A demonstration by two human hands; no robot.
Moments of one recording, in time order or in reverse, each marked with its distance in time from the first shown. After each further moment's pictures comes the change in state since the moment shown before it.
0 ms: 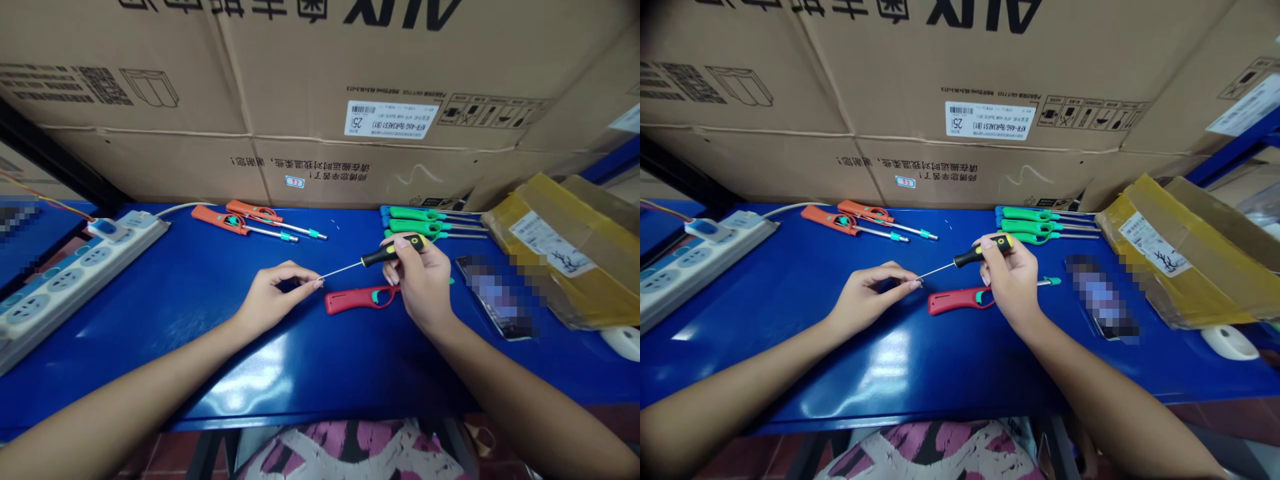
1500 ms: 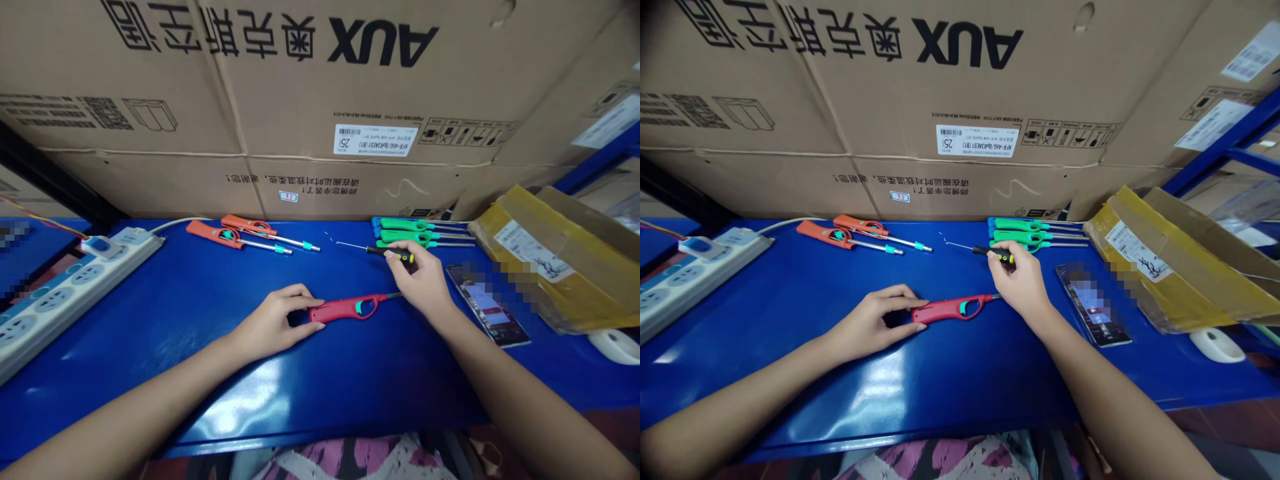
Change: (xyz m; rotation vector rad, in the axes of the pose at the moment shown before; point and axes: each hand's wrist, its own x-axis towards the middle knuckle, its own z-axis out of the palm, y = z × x) left_hand -0.005 -0.009 0.000 0.257 -0.354 0.181; right_hand 0.022 0.009 -0.046 -0.786 -0.003 -0.090
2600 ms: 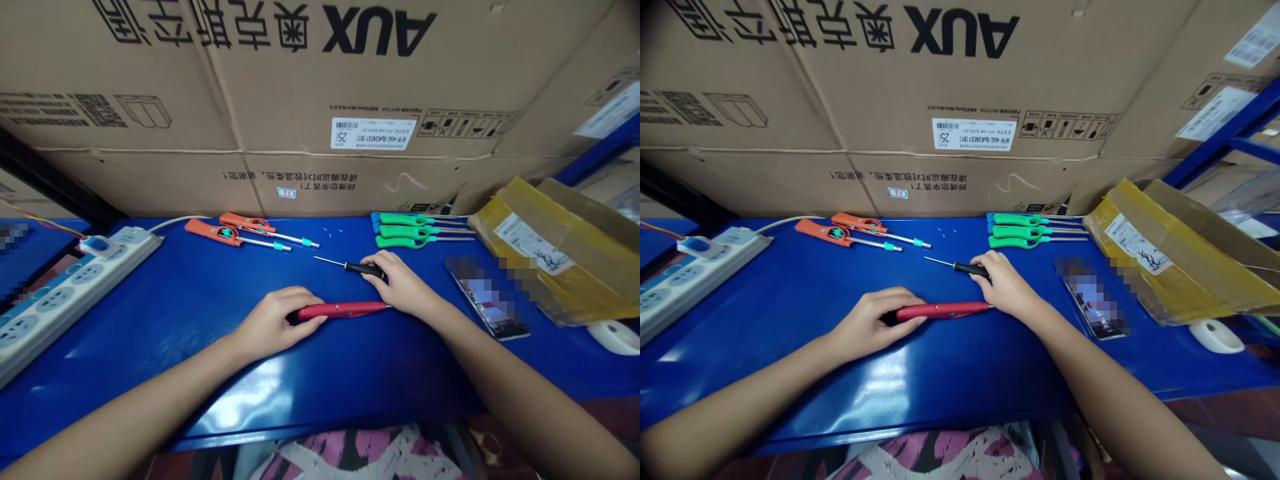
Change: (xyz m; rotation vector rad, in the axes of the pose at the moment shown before) left_hand -0.001 0.007 0.004 -0.022 0.054 0.074; right_hand -0.003 0.025 0.013 -0.226 -0.488 -0.234
